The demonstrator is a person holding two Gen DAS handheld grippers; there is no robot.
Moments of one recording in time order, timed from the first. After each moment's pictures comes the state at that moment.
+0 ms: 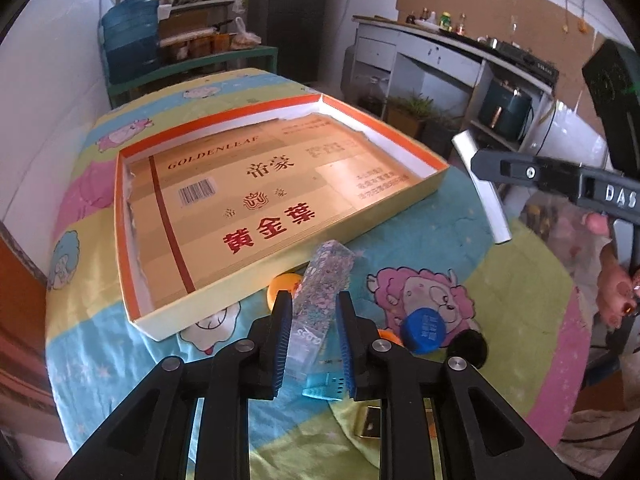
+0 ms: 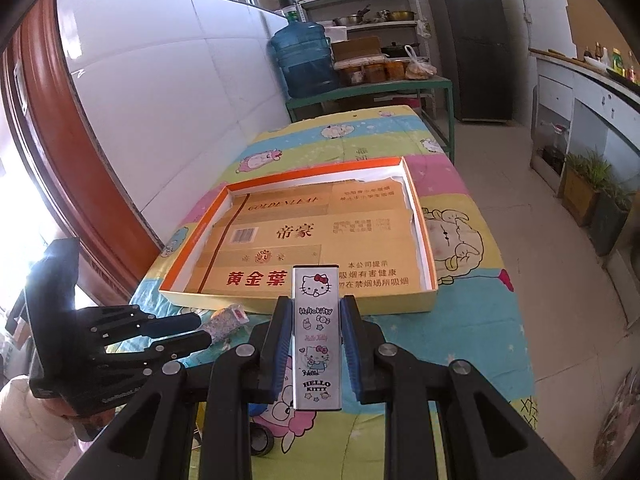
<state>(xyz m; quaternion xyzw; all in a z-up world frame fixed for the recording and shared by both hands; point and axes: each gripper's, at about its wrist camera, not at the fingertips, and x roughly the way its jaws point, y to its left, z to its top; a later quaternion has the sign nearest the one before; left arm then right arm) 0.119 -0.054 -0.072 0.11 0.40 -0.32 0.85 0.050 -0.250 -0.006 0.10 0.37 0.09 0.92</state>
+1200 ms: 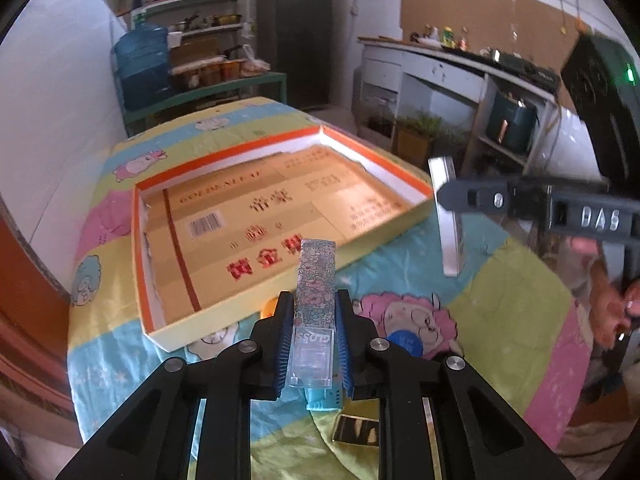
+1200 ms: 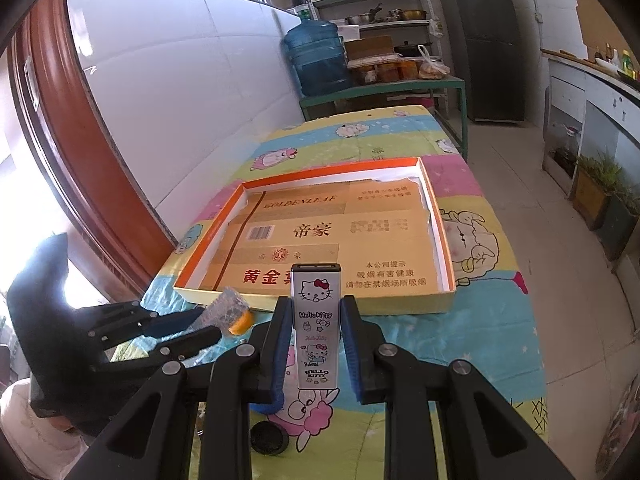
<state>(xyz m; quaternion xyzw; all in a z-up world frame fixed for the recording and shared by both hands) 0.096 -0.060 -0.041 0.10 0.36 -0.29 0.88 0.050 -0.243 -0.003 0.10 0.37 0.11 0.92</state>
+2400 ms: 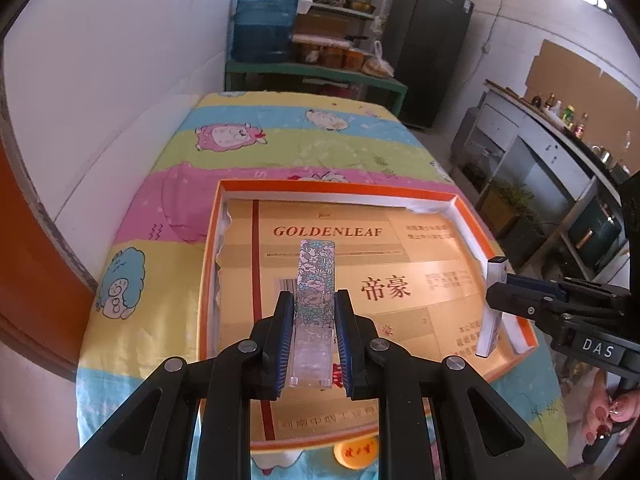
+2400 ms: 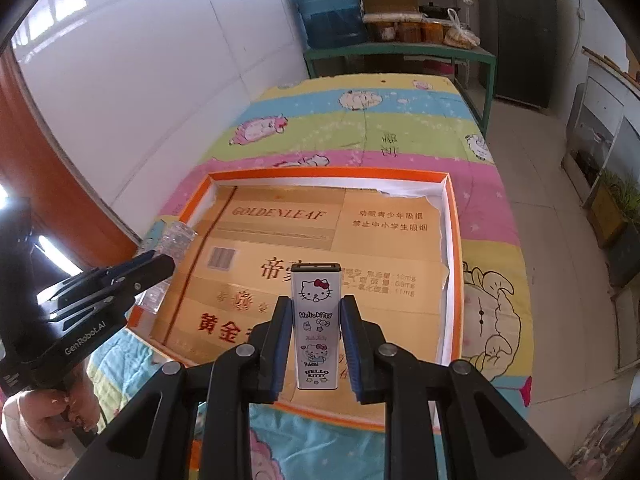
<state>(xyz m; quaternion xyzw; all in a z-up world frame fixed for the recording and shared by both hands) 0.220 -0.044 -0.034 -0.04 0.41 -0.12 0.90 0.183 -0.243 -0.009 0.04 0.47 0.13 0.87</state>
